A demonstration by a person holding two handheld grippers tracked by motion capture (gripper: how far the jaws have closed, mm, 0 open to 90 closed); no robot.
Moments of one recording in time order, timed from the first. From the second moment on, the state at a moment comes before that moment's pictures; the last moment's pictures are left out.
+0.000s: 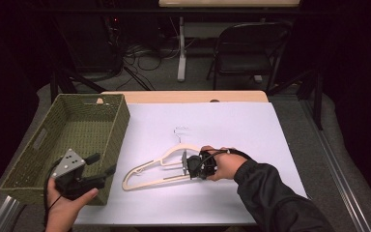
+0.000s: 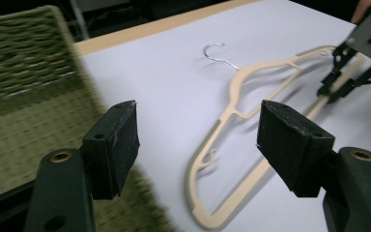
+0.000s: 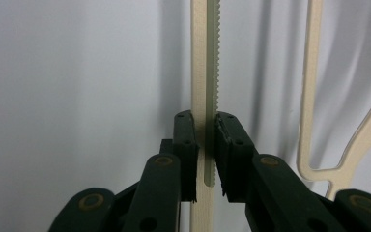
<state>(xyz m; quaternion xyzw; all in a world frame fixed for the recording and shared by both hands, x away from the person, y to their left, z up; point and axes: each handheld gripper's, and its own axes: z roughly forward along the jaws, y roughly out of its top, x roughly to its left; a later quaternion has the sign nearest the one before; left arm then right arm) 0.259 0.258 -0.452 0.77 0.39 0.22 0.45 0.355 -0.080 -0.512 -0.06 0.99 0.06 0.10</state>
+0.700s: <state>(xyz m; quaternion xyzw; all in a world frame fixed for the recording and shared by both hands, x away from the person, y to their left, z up) 0.328 0.160 -0.498 0.84 0.35 0.09 0.41 0.320 -0.097 -0.502 -0.10 0.98 0.06 0.15</state>
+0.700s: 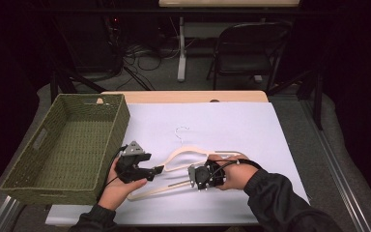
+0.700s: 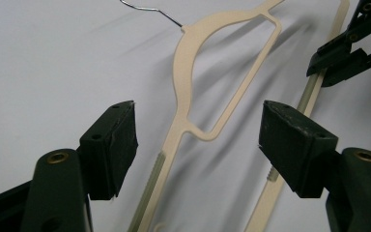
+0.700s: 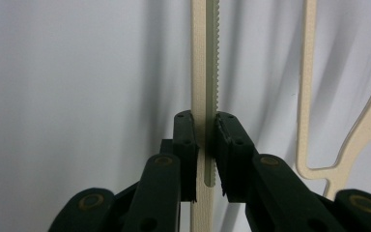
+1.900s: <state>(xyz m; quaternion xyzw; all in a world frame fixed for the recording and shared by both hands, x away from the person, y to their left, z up) 0.361 0.124 -0.543 0.90 0.32 0.03 0.31 0.317 -0.097 -0.505 -0.12 0.98 0.05 0.17</state>
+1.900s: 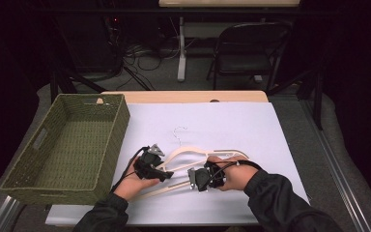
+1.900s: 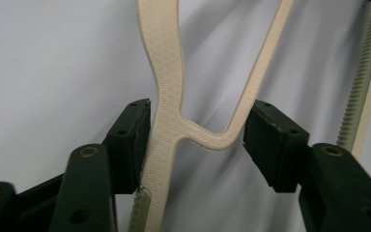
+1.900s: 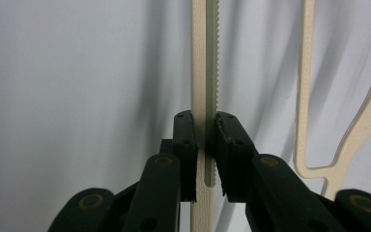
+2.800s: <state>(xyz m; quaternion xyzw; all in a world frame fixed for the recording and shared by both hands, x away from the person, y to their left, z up) 0.352 0.127 -0.534 0.91 0.28 0.03 0.31 0.336 -0.102 -0.522 -0.04 0.99 0.08 0.12</state>
